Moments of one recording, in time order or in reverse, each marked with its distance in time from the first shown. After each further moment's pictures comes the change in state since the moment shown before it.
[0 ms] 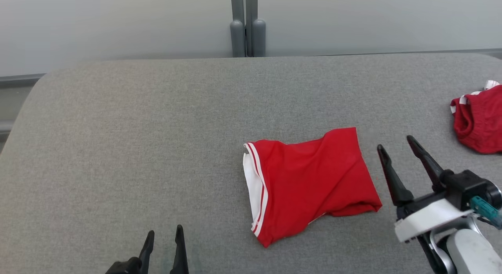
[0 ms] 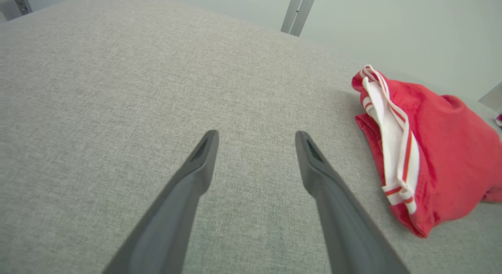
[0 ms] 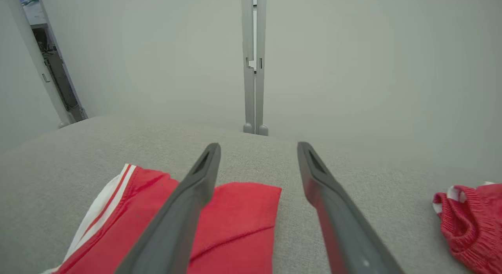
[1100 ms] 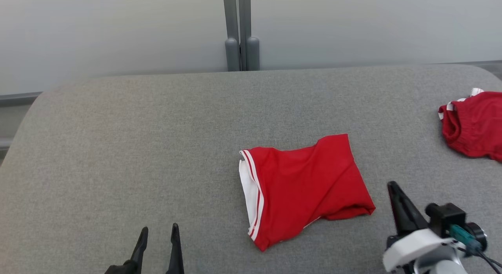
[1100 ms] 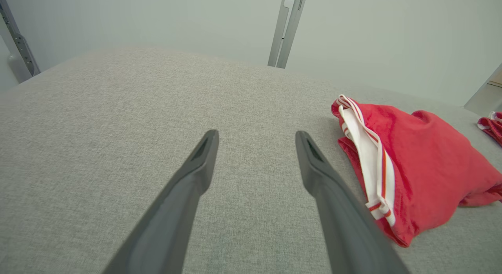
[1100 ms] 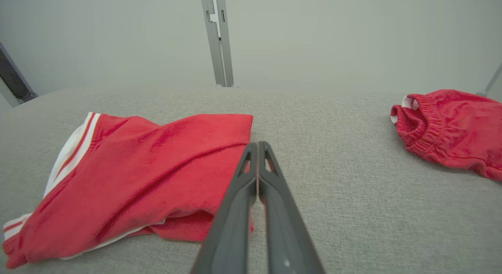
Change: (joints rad) left arm 0.058 0.000 0.051 -0.106 0.110 -0.029 0.000; right arm 0.135 0.121 -0.124 0.118 -0.104 0.000 0.000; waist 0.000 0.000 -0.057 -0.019
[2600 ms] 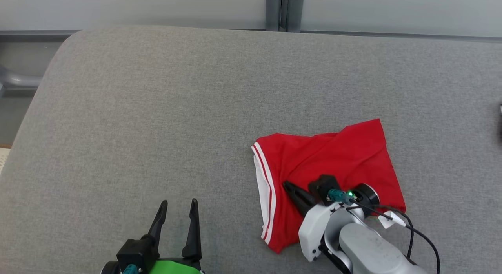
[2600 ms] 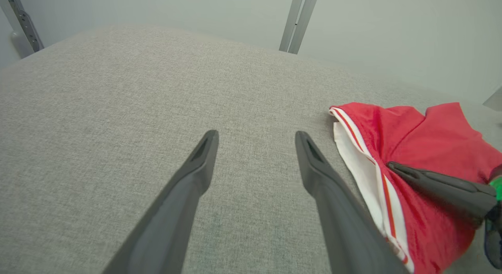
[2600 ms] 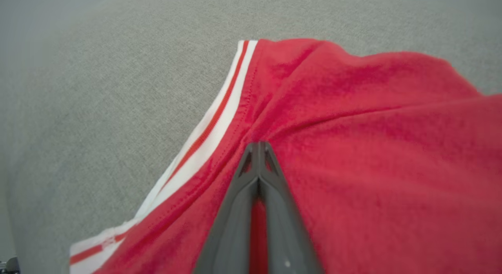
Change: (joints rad) left arm -0.123 0.000 -0.093 0.028 -0.021 0.008 0.000; right arm -0.511 0.123 0.603 0.582 0.124 0.000 0.022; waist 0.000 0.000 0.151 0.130
